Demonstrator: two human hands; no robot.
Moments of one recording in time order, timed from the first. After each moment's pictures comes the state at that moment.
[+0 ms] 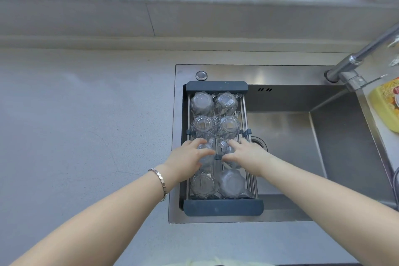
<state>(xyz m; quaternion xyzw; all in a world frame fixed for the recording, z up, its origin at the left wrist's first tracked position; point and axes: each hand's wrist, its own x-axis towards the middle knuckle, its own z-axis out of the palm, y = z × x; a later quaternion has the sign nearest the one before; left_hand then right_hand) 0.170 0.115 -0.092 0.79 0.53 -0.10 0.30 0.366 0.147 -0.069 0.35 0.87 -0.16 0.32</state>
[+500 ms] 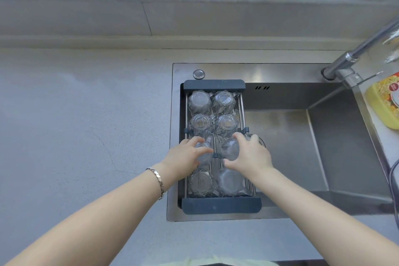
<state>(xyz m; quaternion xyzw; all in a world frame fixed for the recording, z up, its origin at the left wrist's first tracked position) 0.171 0.116 -0.091 0.79 0.53 -0.10 0.29 0.355 0.124 -0.059 0.69 0.66 -0.25 0.12</state>
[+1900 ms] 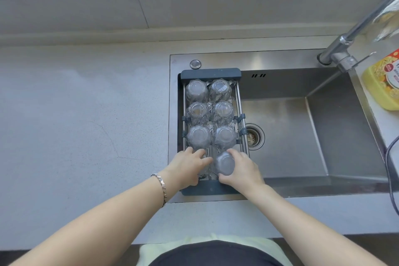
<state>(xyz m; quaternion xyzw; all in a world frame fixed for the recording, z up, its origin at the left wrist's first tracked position) 0.193 0.067 -0.080 0.82 0.46 -0.24 0.22 0.363 0.053 -0.093 0.68 0.62 -0.39 0.04</state>
